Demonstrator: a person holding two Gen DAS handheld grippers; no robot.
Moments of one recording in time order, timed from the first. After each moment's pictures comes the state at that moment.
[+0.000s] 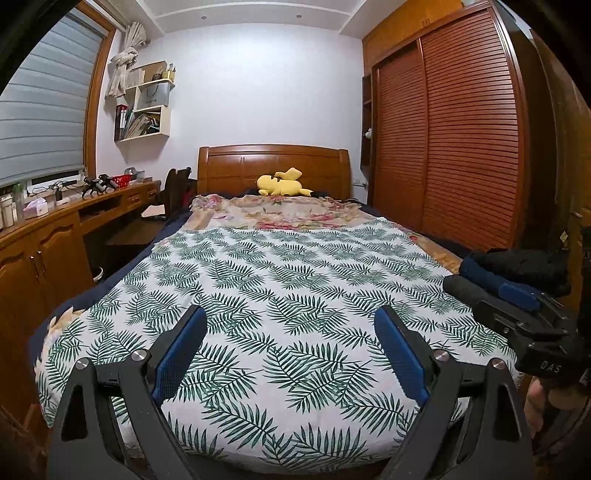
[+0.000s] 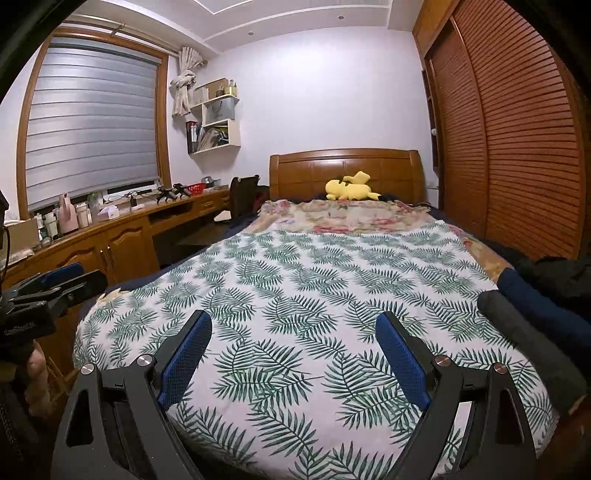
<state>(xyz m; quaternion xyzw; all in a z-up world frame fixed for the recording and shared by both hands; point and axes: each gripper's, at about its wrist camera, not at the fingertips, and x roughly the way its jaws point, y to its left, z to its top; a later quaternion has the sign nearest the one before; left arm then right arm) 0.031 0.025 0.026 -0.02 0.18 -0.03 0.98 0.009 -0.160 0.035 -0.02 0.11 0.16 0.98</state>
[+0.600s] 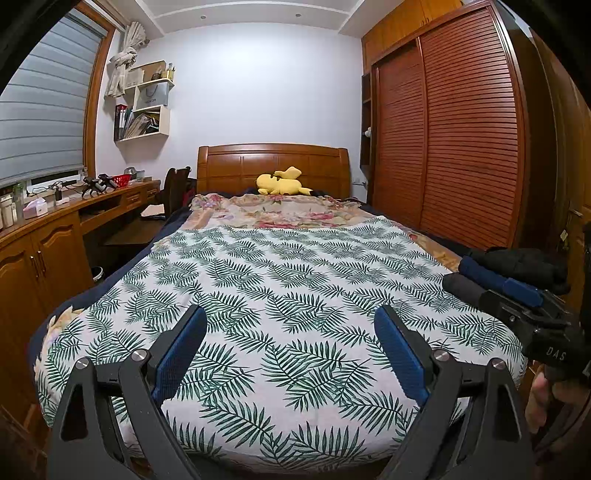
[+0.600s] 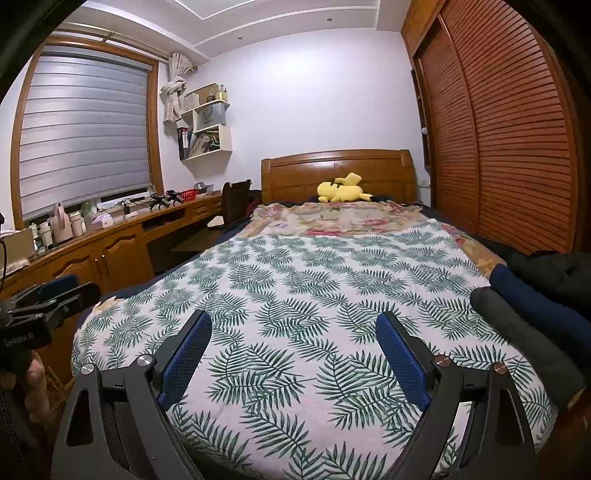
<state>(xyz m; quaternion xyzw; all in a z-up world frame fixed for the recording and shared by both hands) 0.029 0.025 0.025 -0.02 0.18 -0.03 0.98 0.012 -0.165 0.035 -0.01 0.11 0.15 0.98</state>
